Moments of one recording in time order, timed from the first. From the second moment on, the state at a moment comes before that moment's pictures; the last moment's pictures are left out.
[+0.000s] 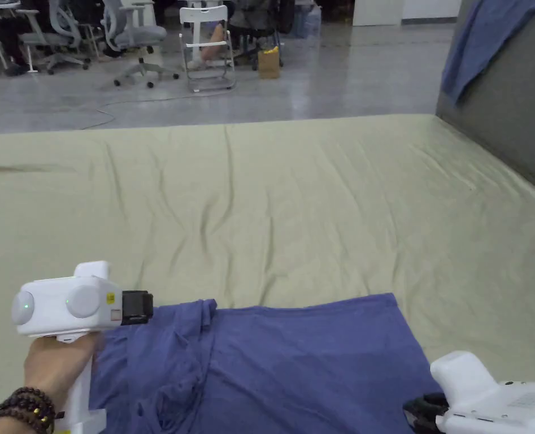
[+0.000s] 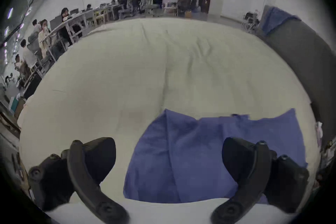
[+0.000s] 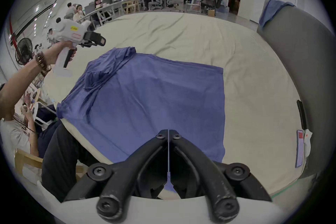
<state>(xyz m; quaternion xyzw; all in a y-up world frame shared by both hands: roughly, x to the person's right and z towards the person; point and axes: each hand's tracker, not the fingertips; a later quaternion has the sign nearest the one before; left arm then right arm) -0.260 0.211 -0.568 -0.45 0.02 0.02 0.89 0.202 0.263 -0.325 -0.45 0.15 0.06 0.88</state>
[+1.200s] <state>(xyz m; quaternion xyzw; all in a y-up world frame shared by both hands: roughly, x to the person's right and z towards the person) -0.250 0.294 -0.397 -0.35 -0.05 0.00 0.94 0.268 0.277 -0.433 -0.42 0.10 0.00 0.90</state>
